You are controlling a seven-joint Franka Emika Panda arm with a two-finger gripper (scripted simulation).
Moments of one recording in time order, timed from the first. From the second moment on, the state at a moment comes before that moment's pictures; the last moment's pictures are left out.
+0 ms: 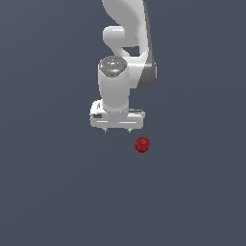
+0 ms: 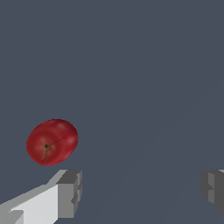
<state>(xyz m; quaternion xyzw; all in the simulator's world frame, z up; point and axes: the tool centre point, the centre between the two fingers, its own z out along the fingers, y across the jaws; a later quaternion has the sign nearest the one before) -0.004 -0.023 0.171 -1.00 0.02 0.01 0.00</state>
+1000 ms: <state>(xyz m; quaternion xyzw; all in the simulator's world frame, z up) -0.004 -0.009 0.161 -1.00 -0.02 0.01 0.00</state>
